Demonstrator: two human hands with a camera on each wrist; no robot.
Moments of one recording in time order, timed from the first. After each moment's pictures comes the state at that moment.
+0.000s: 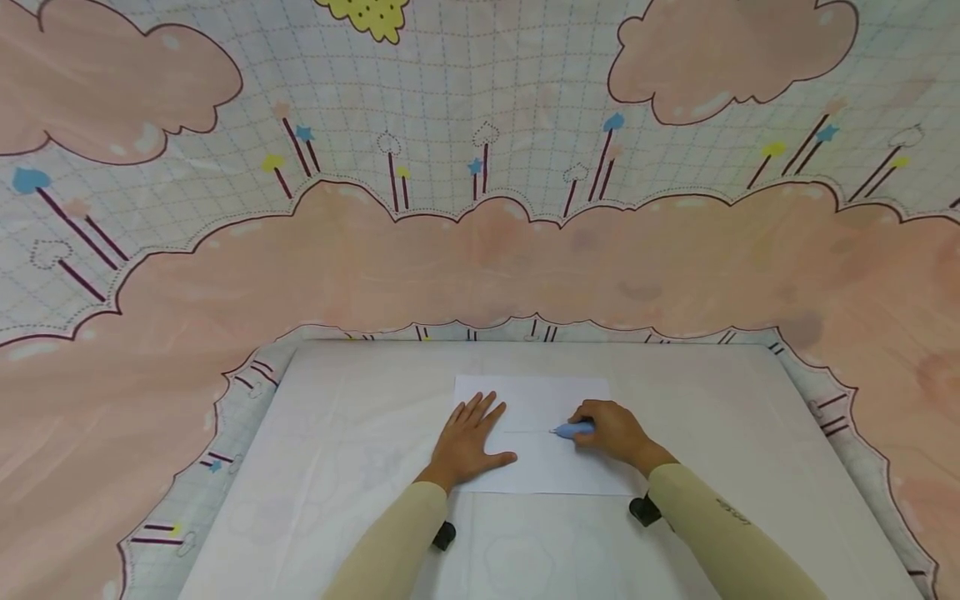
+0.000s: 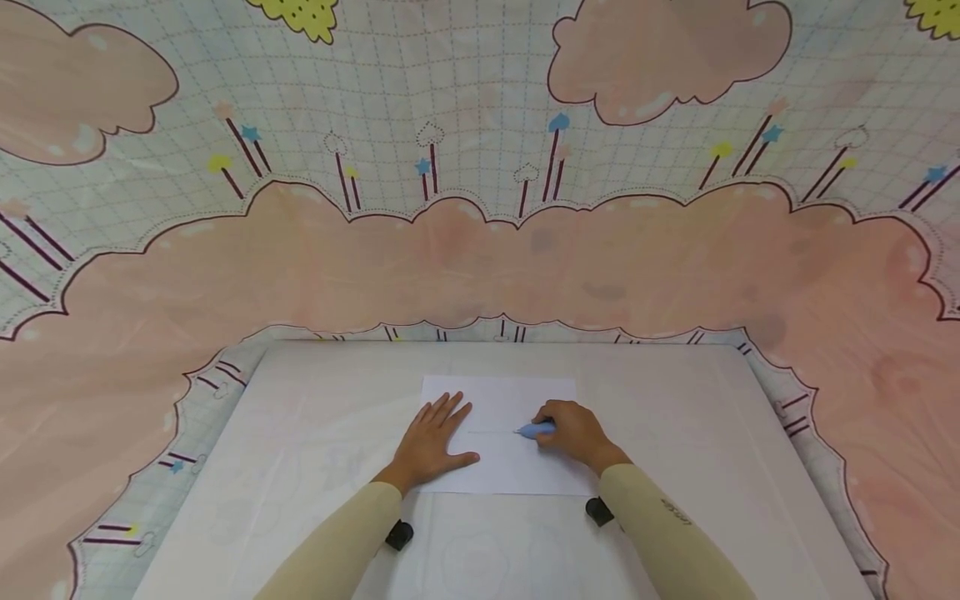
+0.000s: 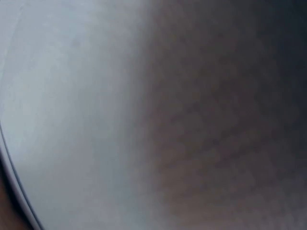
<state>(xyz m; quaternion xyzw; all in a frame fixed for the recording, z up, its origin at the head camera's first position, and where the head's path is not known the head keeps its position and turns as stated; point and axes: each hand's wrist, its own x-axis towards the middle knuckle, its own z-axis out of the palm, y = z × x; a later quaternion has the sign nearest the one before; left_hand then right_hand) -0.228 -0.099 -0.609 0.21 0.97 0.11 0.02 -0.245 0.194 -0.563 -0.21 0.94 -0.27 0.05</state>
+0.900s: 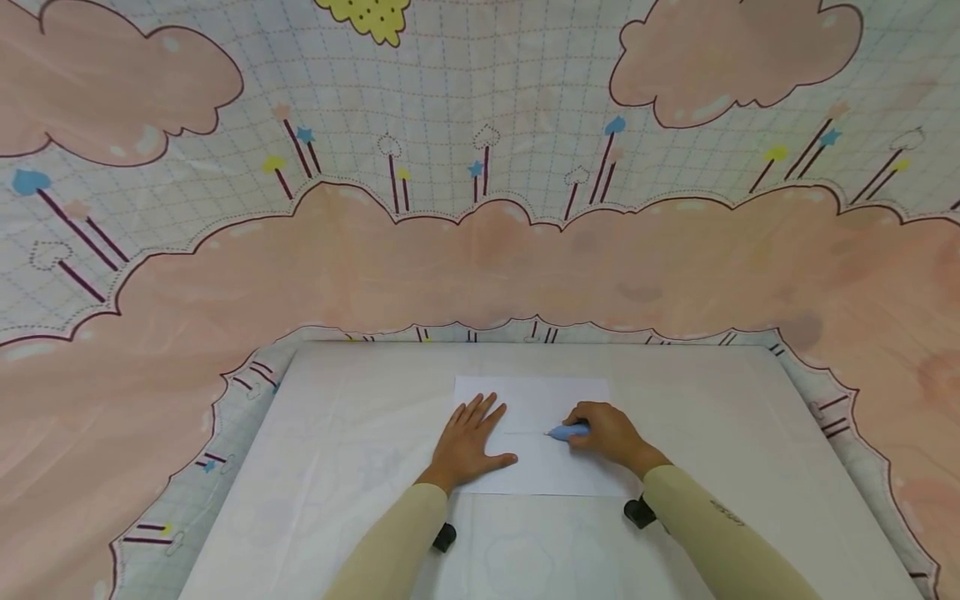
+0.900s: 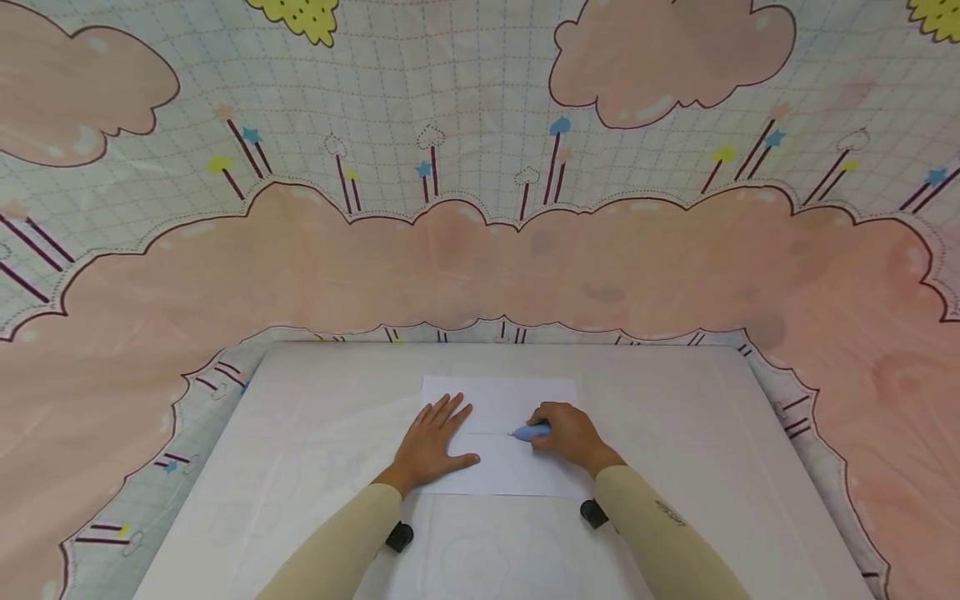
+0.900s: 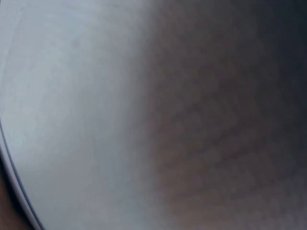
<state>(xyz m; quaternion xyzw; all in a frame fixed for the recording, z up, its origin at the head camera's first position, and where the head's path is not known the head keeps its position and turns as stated) -0.231 -0.098 -0.616 0.22 0.97 0.11 0.00 -0.249 0.187 -0.569 -0.21 0.93 -0.28 0.05</state>
